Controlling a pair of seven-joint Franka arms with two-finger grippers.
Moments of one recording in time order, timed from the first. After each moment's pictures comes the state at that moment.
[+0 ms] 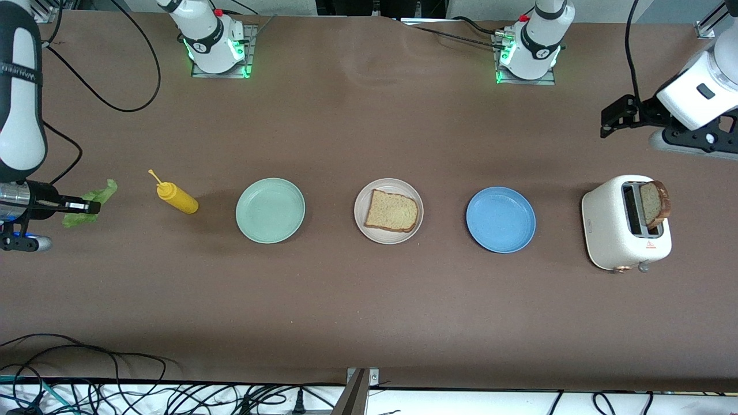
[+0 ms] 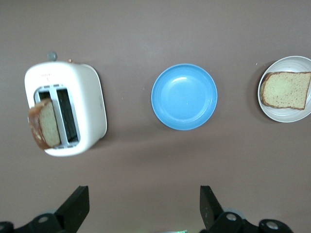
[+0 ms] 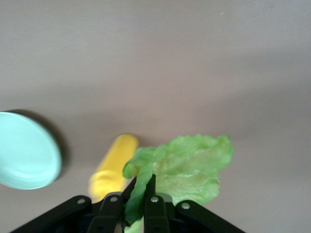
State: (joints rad) left arm -0.02 0.01 -0.08 -1.56 0.00 1.46 0.02; right arm 0.01 0.45 -0.16 -1.41 0.12 1.61 0.04
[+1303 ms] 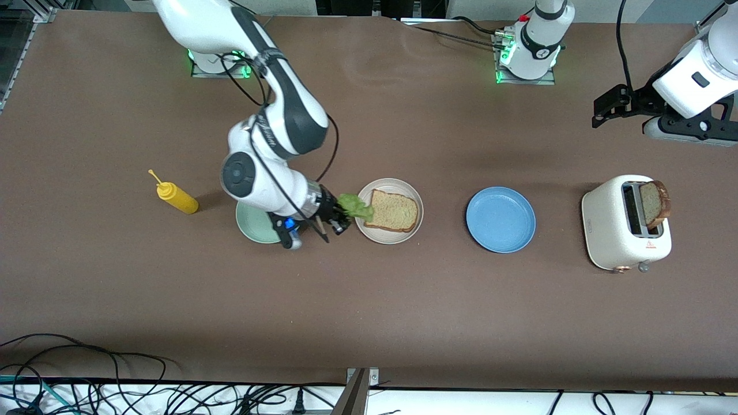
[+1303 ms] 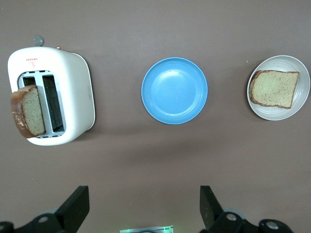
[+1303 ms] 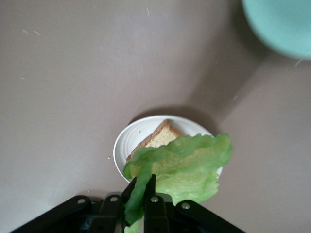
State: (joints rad) left arm -0.02 -0.02 -0.08 -1.60 -0.05 1.47 -0.01; right arm 0.68 0.73 -0.15 -1.32 0.61 2.15 1.32
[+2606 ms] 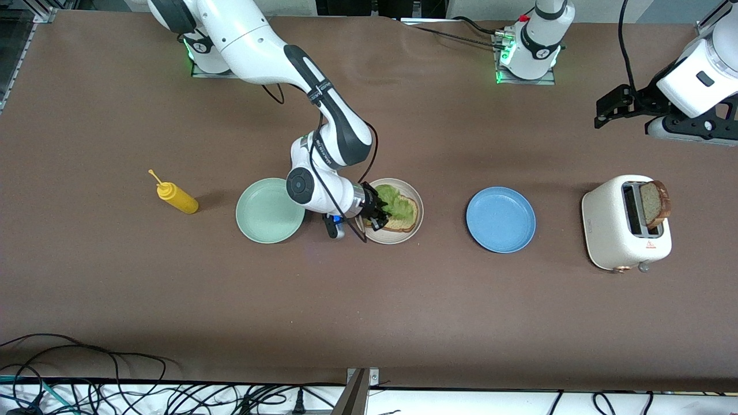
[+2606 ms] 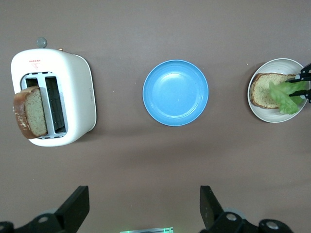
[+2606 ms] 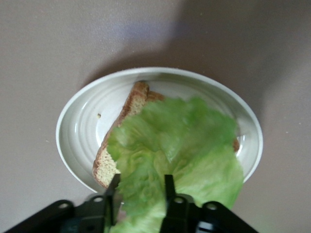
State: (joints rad) left arm -0.02 -0.02 -0.07 -1.59 -0.05 1.47 -0.01; right arm 0.74 0.91 -0.08 -1.29 0.75 2.30 1.41
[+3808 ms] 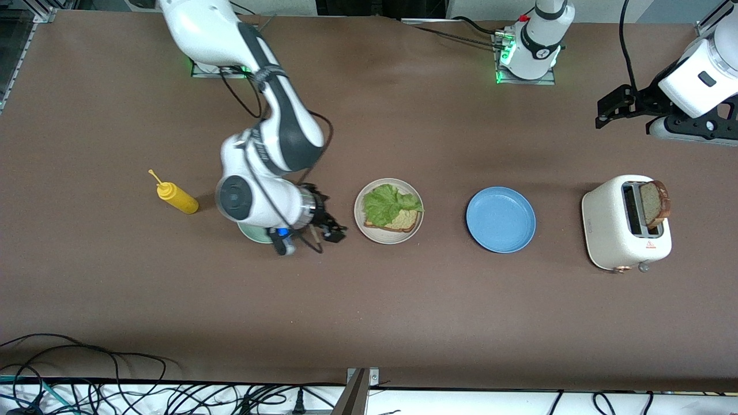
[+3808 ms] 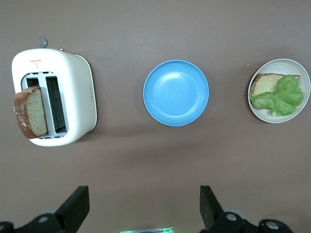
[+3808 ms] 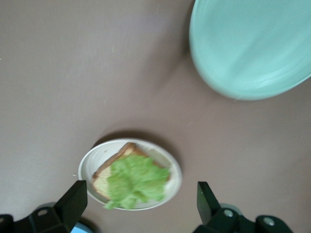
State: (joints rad) left arm -0.02 -0.02 -0.07 -1.59 -0.05 1.47 -0.01; right arm 0.71 0.73 -0.41 -1.22 0.64 1.76 1.12
